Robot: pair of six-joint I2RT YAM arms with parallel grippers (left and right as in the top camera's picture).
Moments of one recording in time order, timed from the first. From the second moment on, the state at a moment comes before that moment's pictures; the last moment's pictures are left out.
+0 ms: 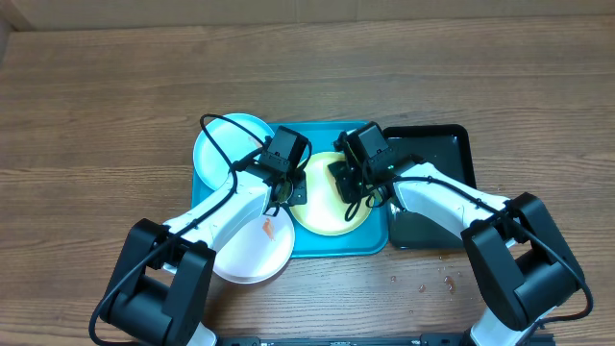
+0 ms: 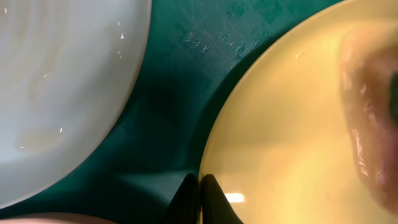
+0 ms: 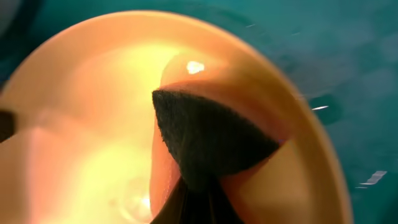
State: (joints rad) left arm -0.46 1.74 0.99 -0.53 -0.05 -0.49; right arm 0.54 1.85 1.04 -0.32 -0.19 0.19
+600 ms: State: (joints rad) left arm -0.46 1.74 0.99 -0.53 -0.05 -0.49; right arm 0.41 1.82 1.10 -0.50 -0.61 0.16
